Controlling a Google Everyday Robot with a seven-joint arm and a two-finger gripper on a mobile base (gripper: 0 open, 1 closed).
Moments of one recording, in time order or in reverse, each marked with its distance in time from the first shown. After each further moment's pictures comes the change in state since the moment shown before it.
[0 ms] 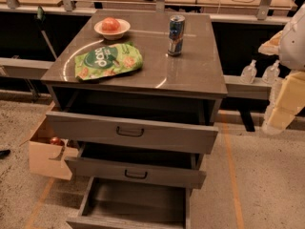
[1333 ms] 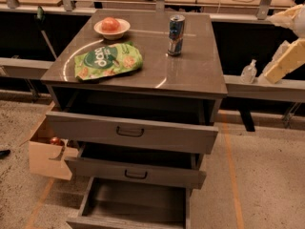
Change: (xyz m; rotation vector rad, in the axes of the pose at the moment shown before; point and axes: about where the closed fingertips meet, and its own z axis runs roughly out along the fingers) arm 0.017 -0.120 0.012 0.141 -0.366 0.101
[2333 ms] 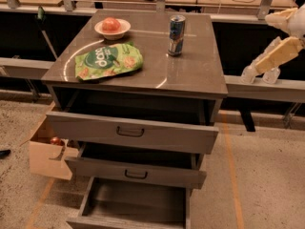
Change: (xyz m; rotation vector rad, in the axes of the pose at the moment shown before) arm -0.003 -0.036 0.027 0.007 -0.205 0.093
